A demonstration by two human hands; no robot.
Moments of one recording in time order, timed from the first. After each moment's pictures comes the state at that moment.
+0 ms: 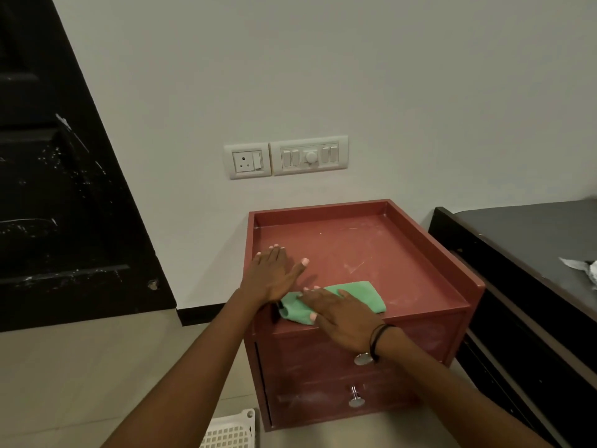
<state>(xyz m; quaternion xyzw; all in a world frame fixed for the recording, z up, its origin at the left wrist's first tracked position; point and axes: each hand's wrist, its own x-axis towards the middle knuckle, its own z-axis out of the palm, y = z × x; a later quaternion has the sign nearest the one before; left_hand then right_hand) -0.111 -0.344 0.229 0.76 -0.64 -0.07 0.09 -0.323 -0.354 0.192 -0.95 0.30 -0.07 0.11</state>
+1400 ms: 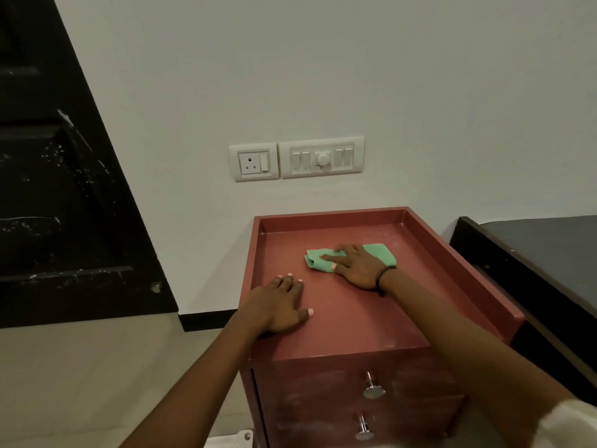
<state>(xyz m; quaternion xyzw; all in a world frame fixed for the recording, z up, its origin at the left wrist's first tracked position) -0.114 -0.349 0.222 0.72 -0.68 -0.07 -0.12 -0.292 -0.540 0.198 -0.92 0.38 -0.02 0.10</state>
